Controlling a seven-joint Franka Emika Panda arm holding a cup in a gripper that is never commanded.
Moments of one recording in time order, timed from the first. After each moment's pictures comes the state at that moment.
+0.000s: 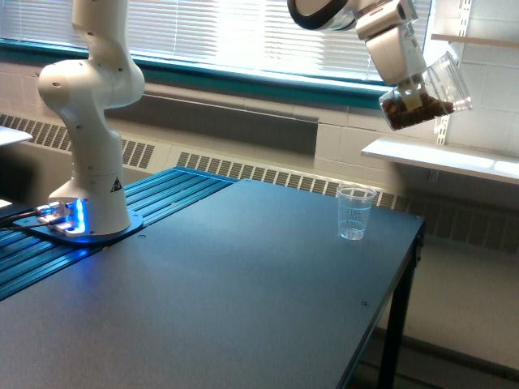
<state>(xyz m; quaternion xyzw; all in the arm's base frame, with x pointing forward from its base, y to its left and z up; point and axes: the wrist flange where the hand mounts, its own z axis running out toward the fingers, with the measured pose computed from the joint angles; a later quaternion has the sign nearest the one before) 0.644 -0.022 0.491 -0.89 0.36 -0.25 0.11</state>
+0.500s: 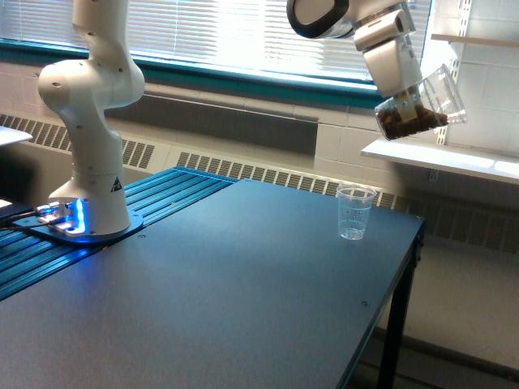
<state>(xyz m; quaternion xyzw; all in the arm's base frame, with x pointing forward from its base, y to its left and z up) 0.642 -0.019 0.472 -0.90 0.36 -0.23 0.10</state>
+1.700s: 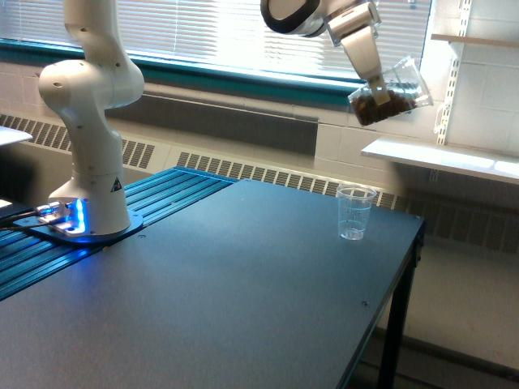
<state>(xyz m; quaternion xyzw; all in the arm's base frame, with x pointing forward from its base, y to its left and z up) 0.574 0.032 0.478 -0.92 0.26 -0.26 0.08</state>
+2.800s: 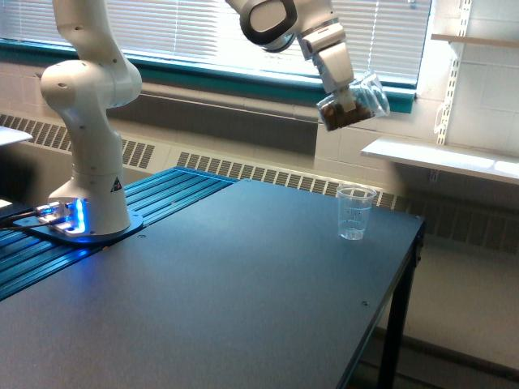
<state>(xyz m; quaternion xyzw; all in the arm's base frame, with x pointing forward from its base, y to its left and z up) 0.488 0.118 0.438 -0.96 0.15 -0.25 0.05</state>
